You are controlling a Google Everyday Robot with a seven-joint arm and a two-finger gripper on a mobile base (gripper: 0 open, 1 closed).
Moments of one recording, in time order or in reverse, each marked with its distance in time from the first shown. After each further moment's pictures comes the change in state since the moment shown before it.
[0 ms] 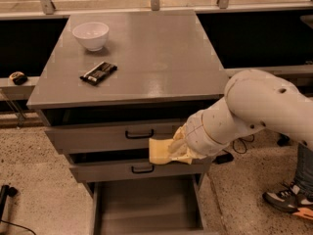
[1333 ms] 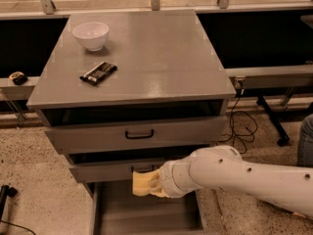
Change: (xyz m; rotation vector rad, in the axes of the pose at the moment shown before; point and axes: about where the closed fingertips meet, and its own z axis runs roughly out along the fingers) arm 0.017 0.052 0.169 0.054 -0.031 -0.052
